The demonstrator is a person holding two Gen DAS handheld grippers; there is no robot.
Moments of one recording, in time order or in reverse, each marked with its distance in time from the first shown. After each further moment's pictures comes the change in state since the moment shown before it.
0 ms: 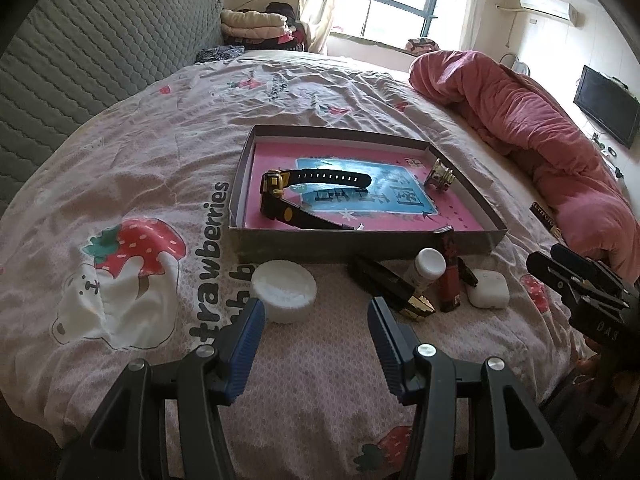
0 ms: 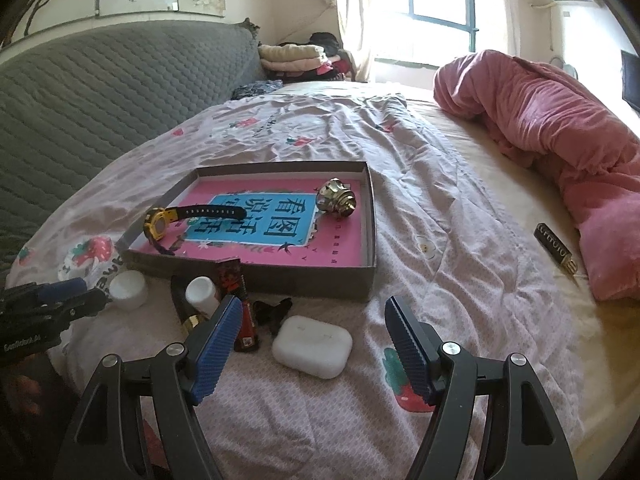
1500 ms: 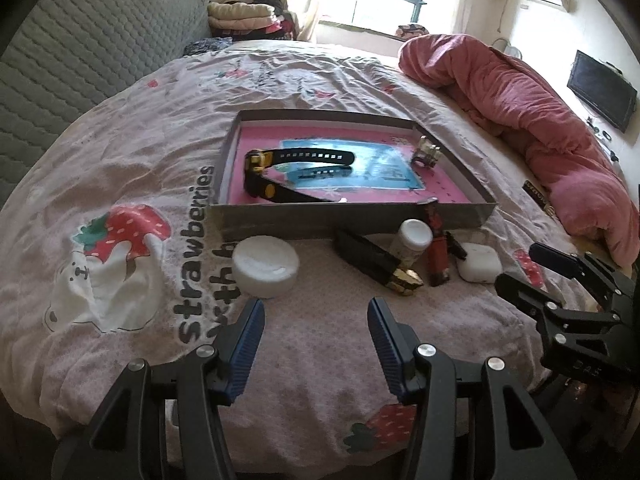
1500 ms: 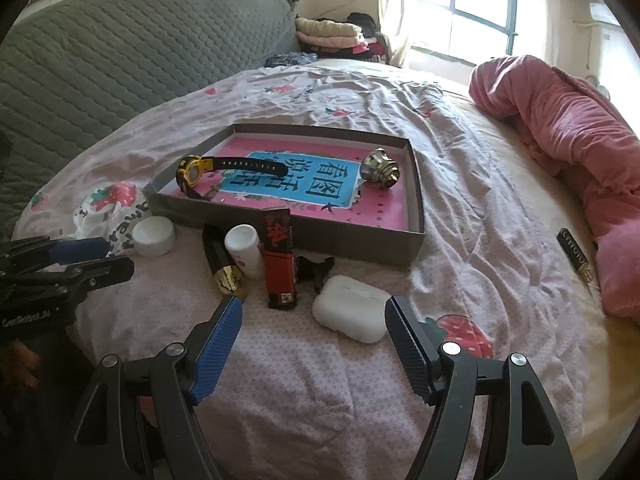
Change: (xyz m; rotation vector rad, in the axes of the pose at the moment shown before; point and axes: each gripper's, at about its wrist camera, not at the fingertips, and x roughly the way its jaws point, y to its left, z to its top) left arm 0.002 -0.008 -0.012 0.032 0.049 -0.012; right arm 0.009 0.031 -0.018 -0.125 0.096 0.052
